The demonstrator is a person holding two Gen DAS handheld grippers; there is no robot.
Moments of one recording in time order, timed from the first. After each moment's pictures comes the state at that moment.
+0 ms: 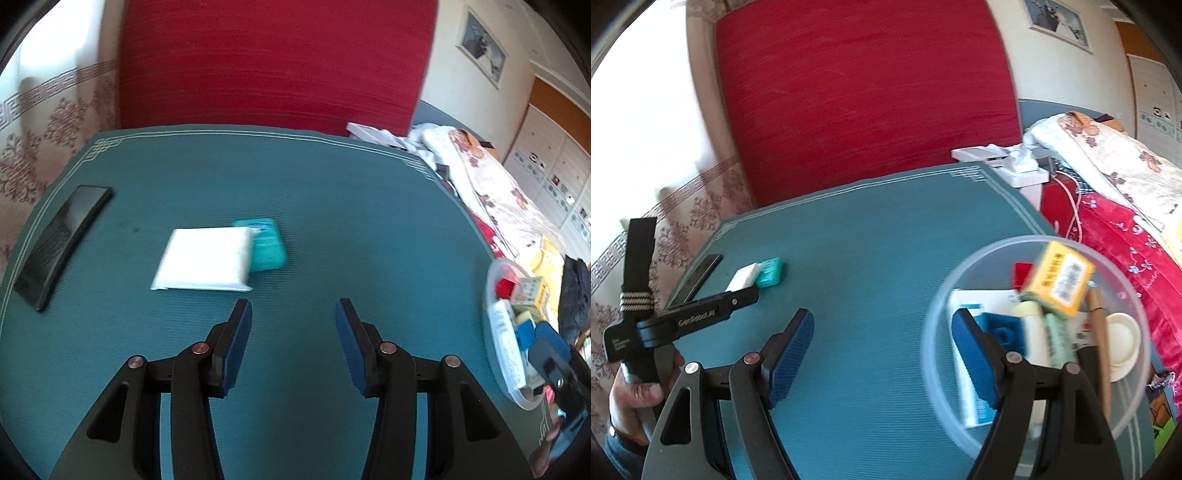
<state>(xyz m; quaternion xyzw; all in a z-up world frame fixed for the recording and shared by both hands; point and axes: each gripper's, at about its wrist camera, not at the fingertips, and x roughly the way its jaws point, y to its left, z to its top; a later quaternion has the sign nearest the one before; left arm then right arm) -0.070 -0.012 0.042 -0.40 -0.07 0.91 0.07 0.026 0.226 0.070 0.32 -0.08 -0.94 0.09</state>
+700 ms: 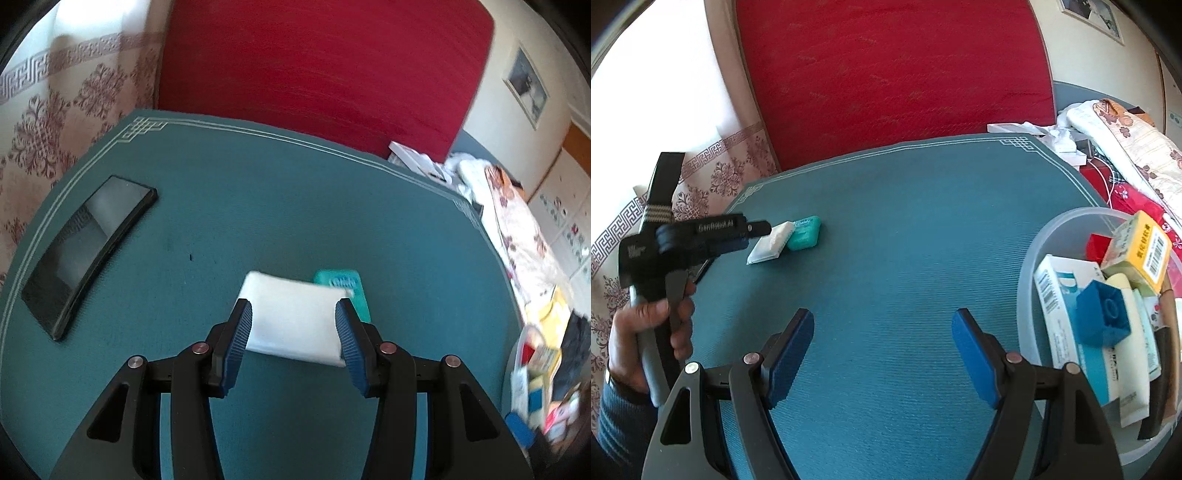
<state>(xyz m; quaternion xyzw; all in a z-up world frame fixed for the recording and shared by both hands) -0.121 -0.076 0.042 -0.41 -0.14 0.90 0.02 0.010 0.182 0.041 0.36 -0.07 -0.92 0.13</state>
